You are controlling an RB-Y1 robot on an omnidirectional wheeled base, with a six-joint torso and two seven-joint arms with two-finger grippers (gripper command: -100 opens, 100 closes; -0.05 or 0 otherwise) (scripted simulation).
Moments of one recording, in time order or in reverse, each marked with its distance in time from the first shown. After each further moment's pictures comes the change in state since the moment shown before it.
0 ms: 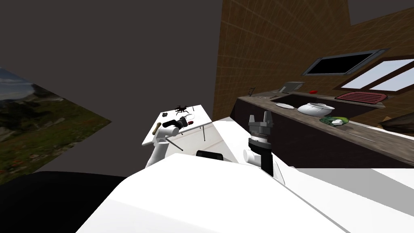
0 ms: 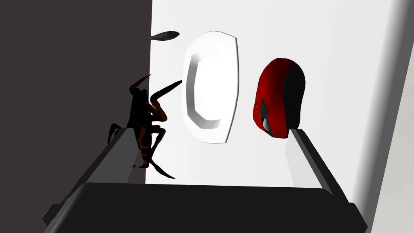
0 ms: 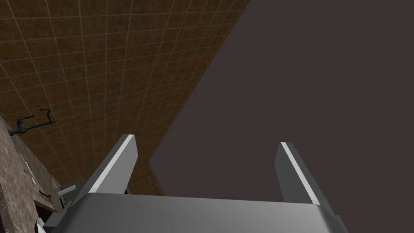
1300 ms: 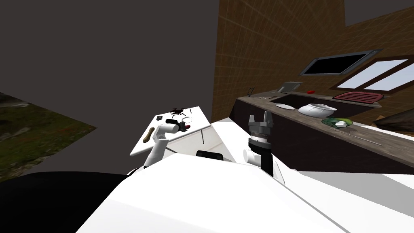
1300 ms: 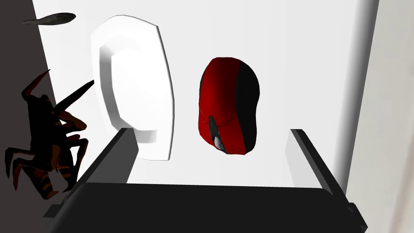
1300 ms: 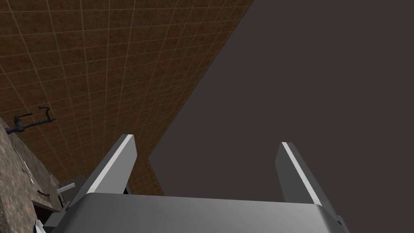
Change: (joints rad) left arm -0.064 0.067 0.000 0.072 0.024 0.367 0.066; right arm 0.000 0.000 0.000 0.000 0.000 0.000 0.000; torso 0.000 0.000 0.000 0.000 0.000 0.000
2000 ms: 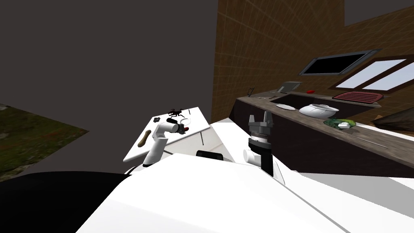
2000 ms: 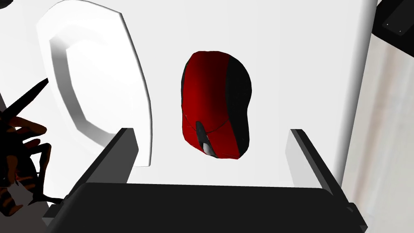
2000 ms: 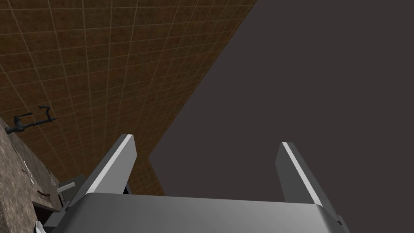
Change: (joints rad) left arm -0.021 0.037 -0.001 0.029 0.008 0.164 0.029; right arm 0.000 0.000 0.000 0.000 0.000 0.000 0.000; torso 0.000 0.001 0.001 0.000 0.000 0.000
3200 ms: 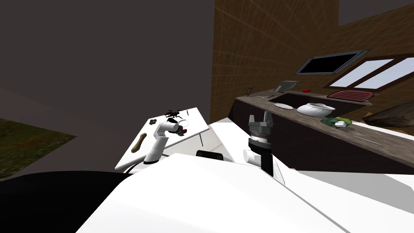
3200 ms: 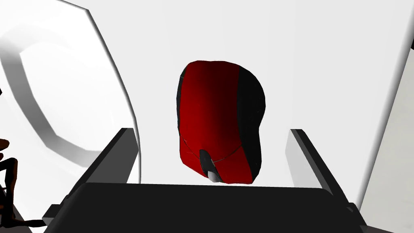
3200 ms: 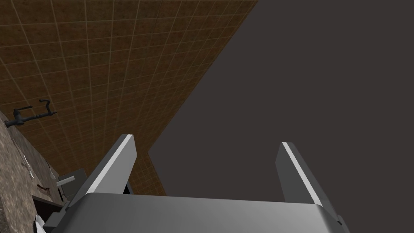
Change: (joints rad) left arm -0.030 0.021 -0.003 0.098 -0.012 0.068 0.009; right arm 0.000 0.000 0.000 0.000 0.000 0.000 0.000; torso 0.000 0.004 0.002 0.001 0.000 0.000
